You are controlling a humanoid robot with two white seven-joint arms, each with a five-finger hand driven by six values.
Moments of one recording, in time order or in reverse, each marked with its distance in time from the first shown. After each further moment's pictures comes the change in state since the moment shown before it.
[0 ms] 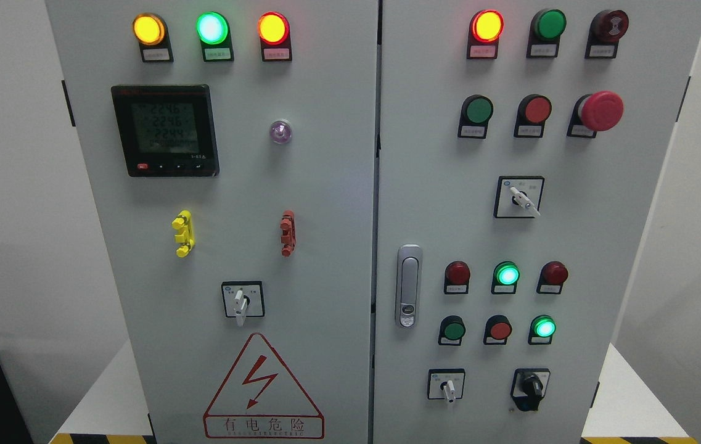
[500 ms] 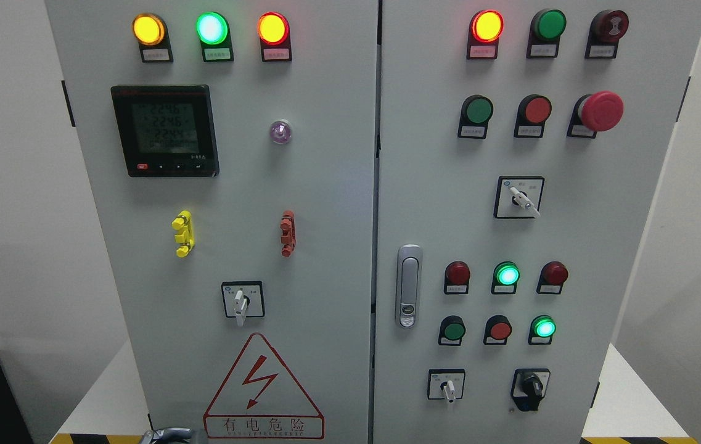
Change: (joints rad) left arm -0.051 -0.014 -0.067 -0.036 -0.025 0.113 0.108; right arm 0.000 0.000 0.000 0.000 0.000 0.000 0.000
